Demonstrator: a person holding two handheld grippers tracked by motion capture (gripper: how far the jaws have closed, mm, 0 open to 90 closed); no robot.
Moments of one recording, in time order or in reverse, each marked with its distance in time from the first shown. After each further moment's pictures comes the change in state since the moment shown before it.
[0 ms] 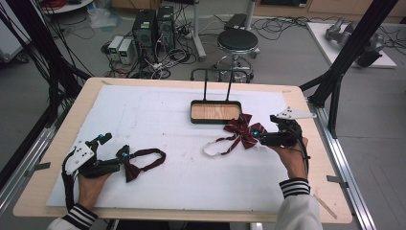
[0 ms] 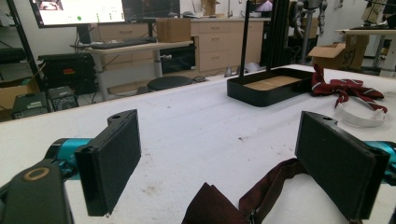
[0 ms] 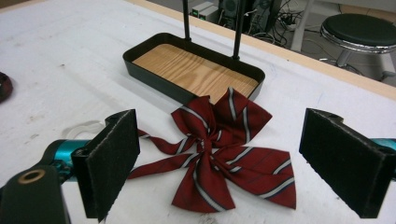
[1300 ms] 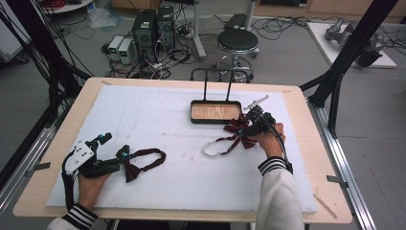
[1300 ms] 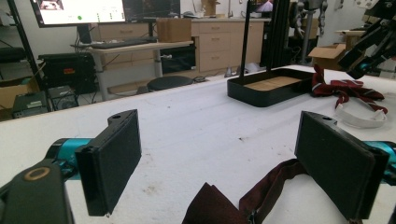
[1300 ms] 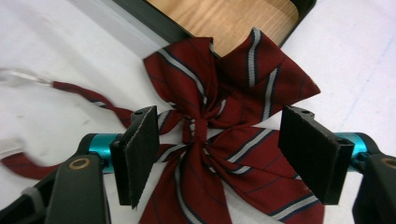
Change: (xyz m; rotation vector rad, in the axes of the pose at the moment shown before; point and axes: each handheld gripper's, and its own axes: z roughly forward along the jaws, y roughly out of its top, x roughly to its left) left arm 0.000 0.000 0.000 -0.001 0.002 -0.005; right arm 0.002 0.017 0.096 0.460 -0.037 -0.121
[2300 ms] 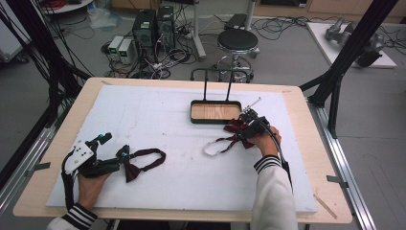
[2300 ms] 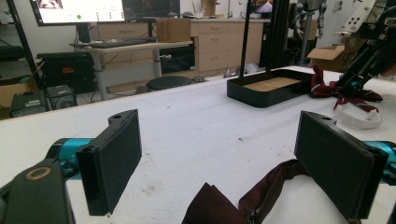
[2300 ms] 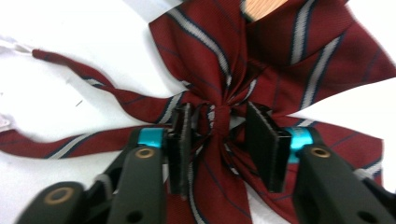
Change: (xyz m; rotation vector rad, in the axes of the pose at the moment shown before) left arm 0.001 0.000 0.000 0.000 -0.004 -0.006; right arm 0.000 -0.002 0.027 0.128 0.104 0.000
